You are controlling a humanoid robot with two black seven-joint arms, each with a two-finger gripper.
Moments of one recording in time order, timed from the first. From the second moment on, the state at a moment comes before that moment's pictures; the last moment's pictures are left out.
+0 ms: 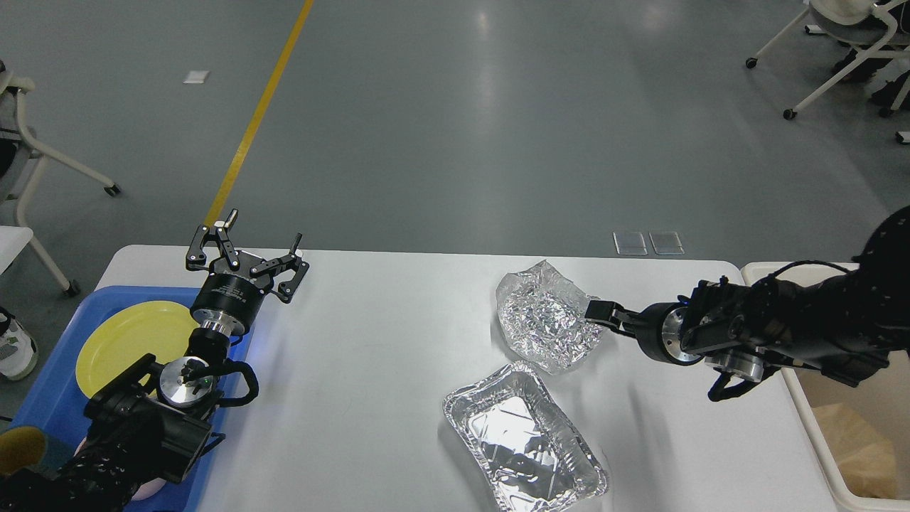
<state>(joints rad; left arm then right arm) -0.62 0.09 -1.08 -0.34 -0.23 -0.70 -0.11 1.38 -0.17 -1.18 1.09 0.15 -0.16 0.19</state>
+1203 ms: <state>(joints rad) -0.62 0.09 -1.08 -0.34 -0.23 -0.70 -0.11 1.17 -0.03 -1.13 0.88 0.23 -0.28 0.12</state>
